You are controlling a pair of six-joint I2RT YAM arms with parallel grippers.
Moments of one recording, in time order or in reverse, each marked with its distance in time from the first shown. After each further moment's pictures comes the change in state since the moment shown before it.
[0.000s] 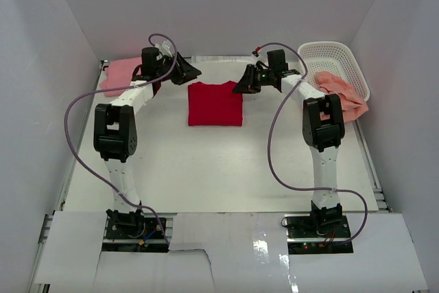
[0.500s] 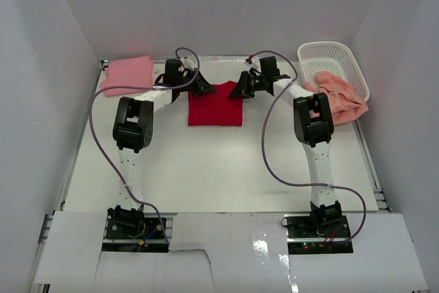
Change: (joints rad) left arm -0.108 0.260 0.082 0.071 0.101 0.038; right arm 0.028 0.156 0.080 0.047 -0.018 0.031
